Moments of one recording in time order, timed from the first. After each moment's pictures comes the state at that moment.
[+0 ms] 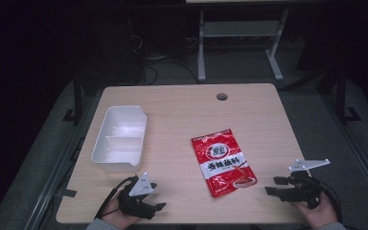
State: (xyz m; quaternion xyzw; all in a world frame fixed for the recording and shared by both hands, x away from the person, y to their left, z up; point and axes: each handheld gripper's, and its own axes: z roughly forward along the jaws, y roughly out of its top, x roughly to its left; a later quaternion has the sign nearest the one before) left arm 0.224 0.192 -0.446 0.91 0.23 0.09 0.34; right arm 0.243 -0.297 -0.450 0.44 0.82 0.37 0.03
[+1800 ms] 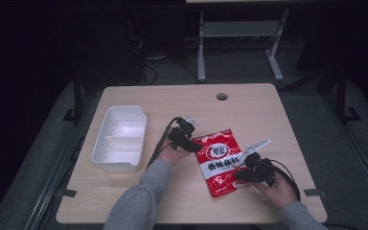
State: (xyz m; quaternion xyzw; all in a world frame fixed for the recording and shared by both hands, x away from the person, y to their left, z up) left arm 0.404 0.064 -0.428 0.89 0.34 0.08 0.30; right arm 0.299 -0.192 -0.441 0.36 0.89 0.29 0.00
